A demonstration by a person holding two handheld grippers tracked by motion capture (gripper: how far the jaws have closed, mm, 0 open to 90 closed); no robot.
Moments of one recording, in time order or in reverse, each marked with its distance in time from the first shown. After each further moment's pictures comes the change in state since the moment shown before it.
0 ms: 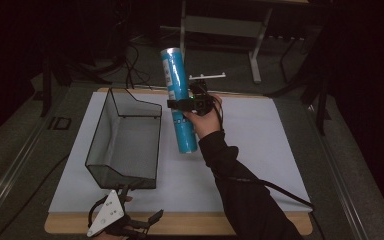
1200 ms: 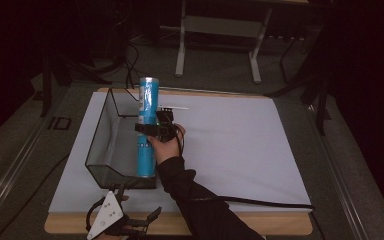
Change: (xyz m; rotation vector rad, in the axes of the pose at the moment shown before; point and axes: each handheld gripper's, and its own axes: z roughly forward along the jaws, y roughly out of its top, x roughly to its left) left arm -0.002 0.001 -0.003 0.001 0.080 0.032; right arm 0.052 -0.074 0.089 0.013 0.045 0.230
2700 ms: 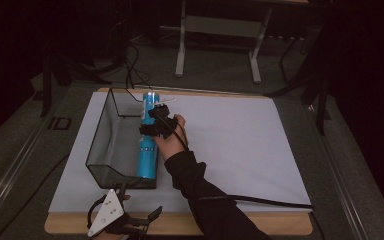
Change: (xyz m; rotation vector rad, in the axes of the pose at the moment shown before) left arm 0.002 -0.001 0.004 0.003 -0.025 -0.026; right arm 0.020 0.016 -0.011 0.071 -0.294 -0.352
